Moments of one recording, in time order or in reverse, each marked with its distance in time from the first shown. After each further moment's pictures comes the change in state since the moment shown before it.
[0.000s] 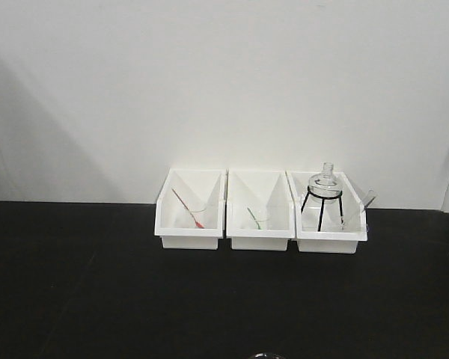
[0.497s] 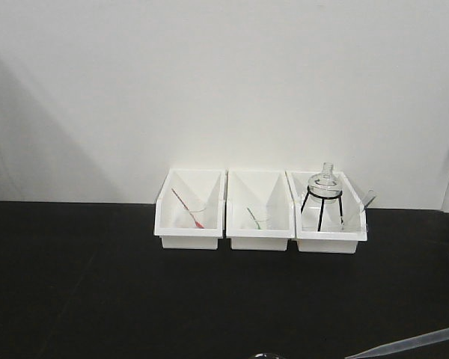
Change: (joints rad) left arm 0.000 0.000 0.000 0.000 0.000 0.000; right arm 0.000 0.038 0.000 0.203 -0.057 -0.018
